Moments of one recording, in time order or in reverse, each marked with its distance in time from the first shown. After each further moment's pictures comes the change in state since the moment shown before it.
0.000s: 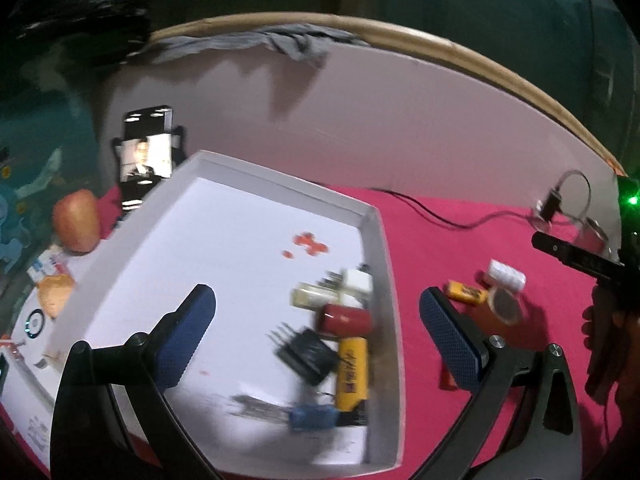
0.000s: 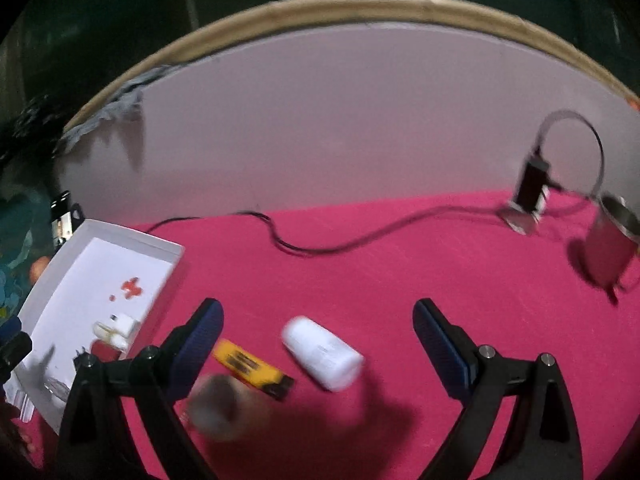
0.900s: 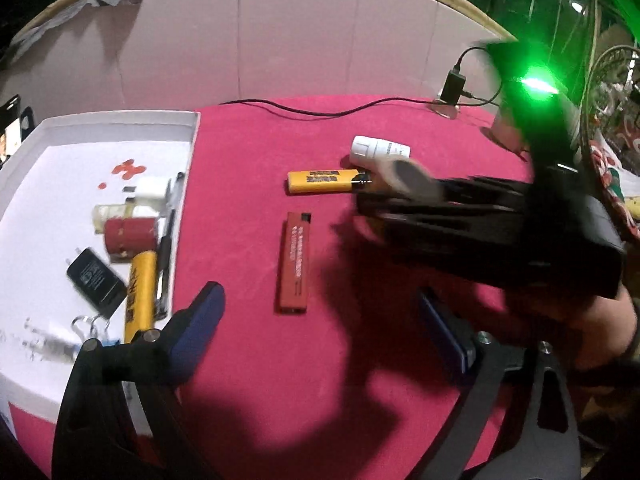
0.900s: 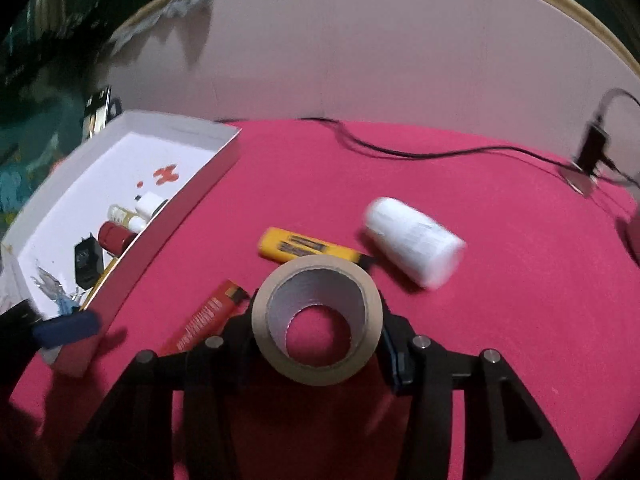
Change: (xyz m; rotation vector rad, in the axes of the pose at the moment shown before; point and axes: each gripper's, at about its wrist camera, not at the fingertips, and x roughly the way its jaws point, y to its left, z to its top) left arm 0.034 -0.116 -0.059 0.225 0.216 -0.249; right arm 0.018 0.035 -0.064 -0.157 0.139 0.092
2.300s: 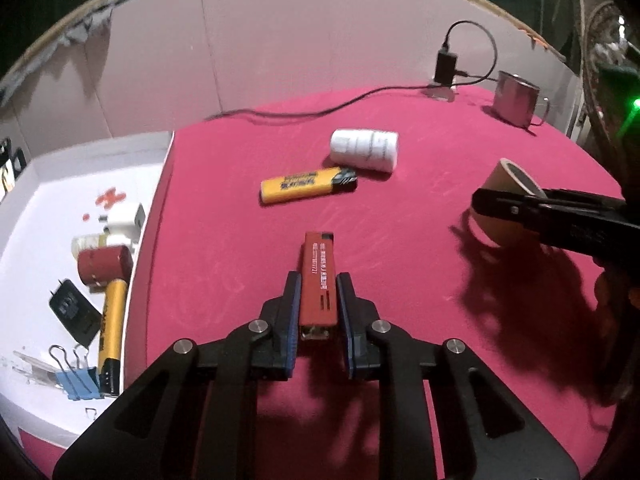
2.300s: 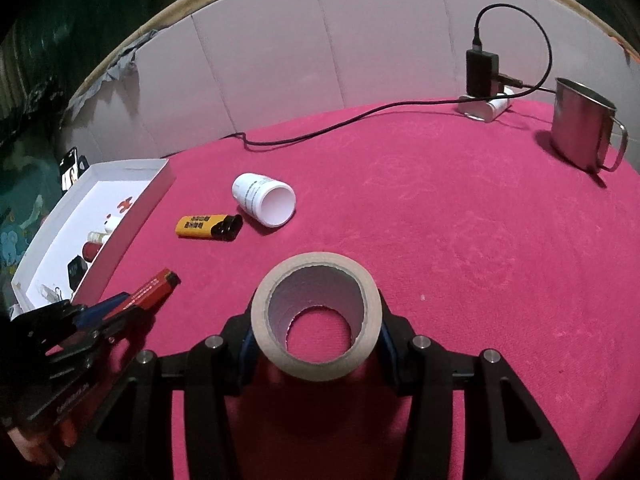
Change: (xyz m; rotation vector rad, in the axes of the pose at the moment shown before) left arm 0.021 -0.036 -0.003 0.119 -0.049 0.084; right arm -0.050 -0.077 -0.049 0.208 -0.049 -0.036
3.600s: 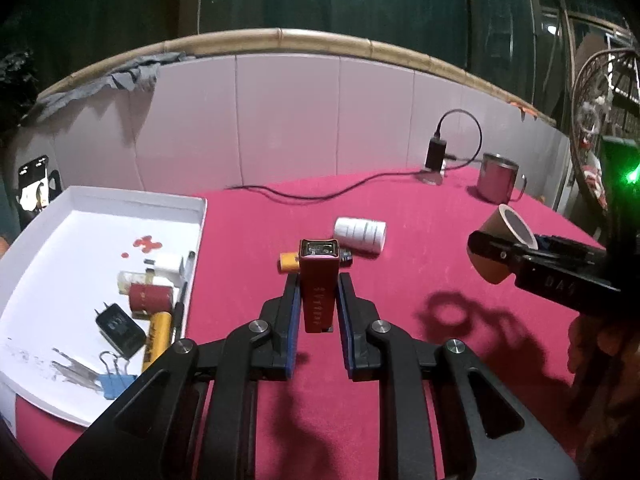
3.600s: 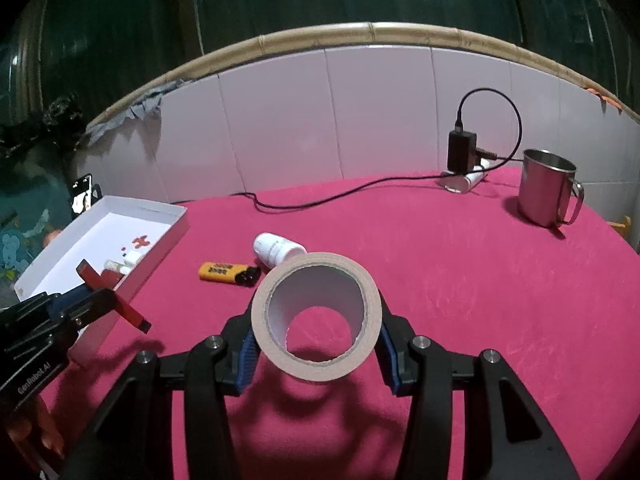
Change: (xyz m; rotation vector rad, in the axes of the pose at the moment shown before) left arm -0.066 0.014 0.002 -0.094 -0.258 -0.017; right arm -0.051 0.027 -0.004 -0.066 -0.237 -0.061
